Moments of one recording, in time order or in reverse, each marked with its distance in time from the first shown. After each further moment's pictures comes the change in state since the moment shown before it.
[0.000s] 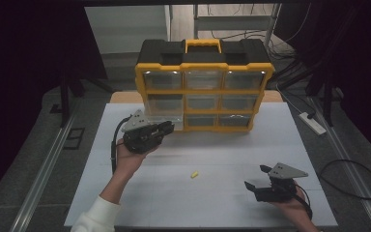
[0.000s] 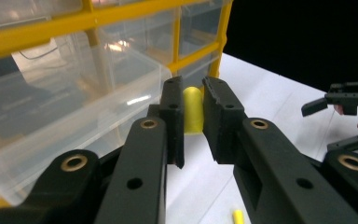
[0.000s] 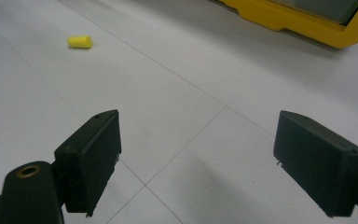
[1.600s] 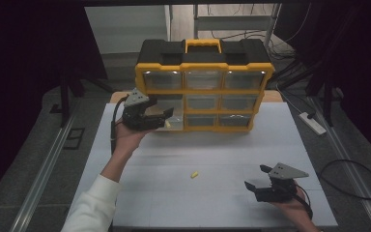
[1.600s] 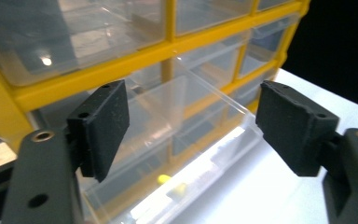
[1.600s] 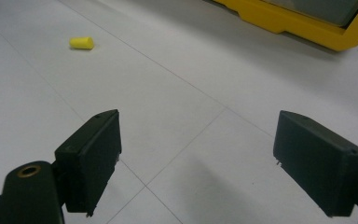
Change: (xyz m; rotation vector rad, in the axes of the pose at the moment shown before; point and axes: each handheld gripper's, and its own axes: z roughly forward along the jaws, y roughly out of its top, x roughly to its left) left arm 0.036 0.029 0.012 0.034 0.128 -0.056; right arm 0.000 0.000 -0.001 -0.008 0.002 -0.006
